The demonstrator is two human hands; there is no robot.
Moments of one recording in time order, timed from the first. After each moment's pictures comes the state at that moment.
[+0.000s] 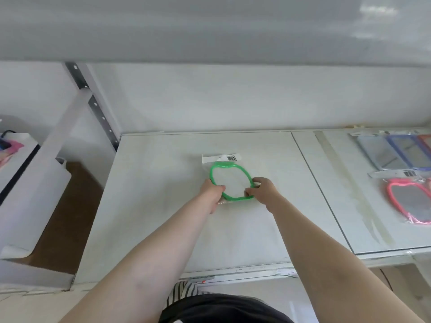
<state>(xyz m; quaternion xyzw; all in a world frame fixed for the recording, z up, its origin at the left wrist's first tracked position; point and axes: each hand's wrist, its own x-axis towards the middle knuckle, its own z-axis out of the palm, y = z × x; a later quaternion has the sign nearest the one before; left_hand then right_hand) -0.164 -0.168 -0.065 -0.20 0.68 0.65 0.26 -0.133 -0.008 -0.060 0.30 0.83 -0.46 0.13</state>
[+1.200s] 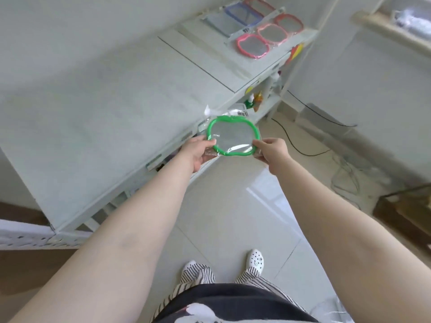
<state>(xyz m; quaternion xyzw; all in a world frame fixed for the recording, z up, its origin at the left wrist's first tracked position) 0.116 -0.190 -0.022 0.04 0.61 0.58 0.55 0.278 -0.072 -0.017 0.60 0.52 -0.58 -0.18</state>
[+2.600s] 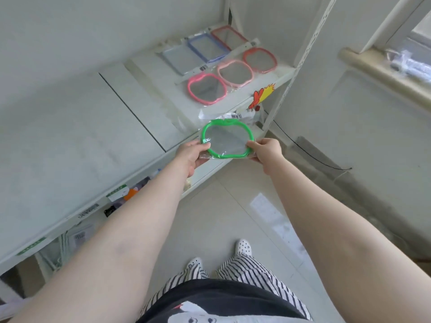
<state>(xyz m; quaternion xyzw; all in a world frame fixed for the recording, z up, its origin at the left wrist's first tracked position) 0.154 0.165 -0.020 -0.01 0.63 0.61 0.48 0.296 0.307 -0.021 0.57 0.55 -0.58 -0.16</state>
